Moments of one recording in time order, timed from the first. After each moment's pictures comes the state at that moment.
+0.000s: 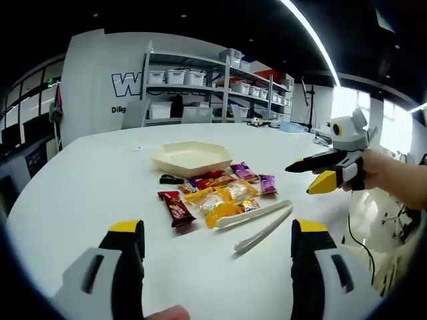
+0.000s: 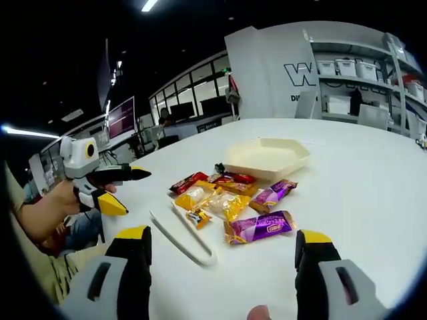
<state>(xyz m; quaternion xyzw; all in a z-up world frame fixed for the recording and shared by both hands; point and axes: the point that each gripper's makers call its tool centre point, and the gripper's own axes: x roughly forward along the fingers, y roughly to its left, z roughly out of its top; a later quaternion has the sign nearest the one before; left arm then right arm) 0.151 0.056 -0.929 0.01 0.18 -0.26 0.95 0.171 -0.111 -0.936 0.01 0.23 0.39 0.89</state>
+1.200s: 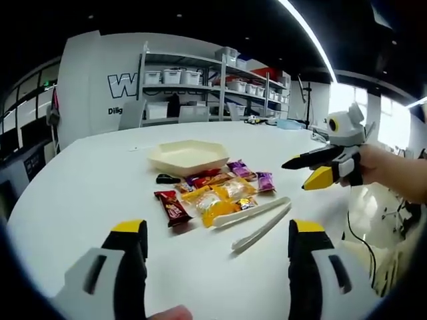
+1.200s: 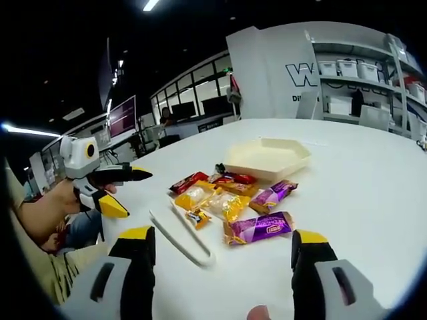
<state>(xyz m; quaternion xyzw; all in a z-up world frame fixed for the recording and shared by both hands) 0.150 0.052 -0.933 0.02 0.18 -0.27 0.94 0.172 -0.111 -0.938 0.00 0.23 0.39 0.89</state>
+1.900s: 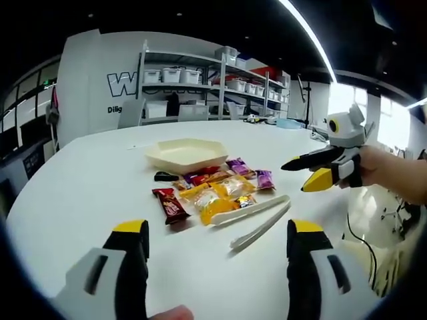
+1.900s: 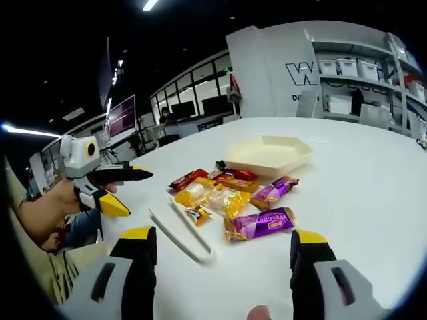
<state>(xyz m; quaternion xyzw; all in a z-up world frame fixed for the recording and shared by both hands) 0.150 0.050 -0.936 0.02 0.18 -0.27 0.94 0.170 -0.111 -0.943 0.00 0.23 0.39 0.89</state>
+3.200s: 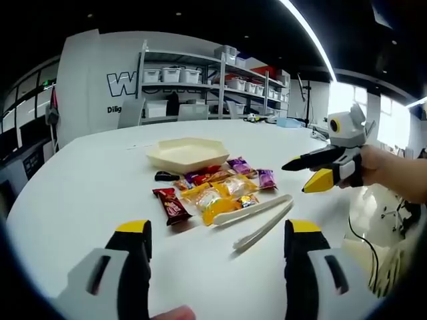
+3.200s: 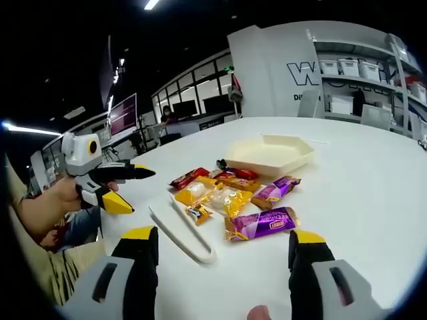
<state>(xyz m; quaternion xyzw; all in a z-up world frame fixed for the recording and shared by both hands) 0.153 0.050 -0.939 0.02 0.19 -0.28 0.94 0.172 -0.109 -0.946 0.00 0.23 0.39 0.89</state>
